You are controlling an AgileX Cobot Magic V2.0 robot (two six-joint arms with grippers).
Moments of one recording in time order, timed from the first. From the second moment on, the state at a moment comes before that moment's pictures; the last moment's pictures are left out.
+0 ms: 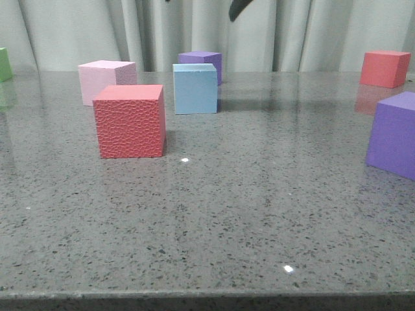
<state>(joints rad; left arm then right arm) 0.08 0.89 -0.84 -0.02 0.54 -0.10 0.50 2.11 -2.38 0.14 1.25 0.37</state>
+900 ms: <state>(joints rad) 0.09 1.45 -1.28 0.00 0.78 -0.06 0.50 1.53 -1.73 0.08 1.01 0.35</state>
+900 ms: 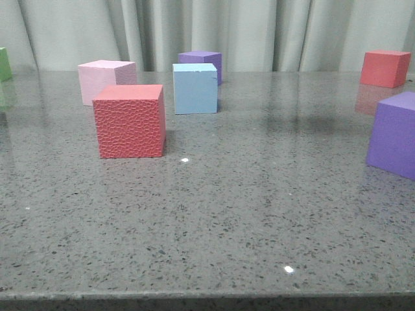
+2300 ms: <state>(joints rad) 0.09 1.70 -1.37 -0.07 0.79 0.01 0.50 1.30 -1.40 0.08 0.86 0.34</state>
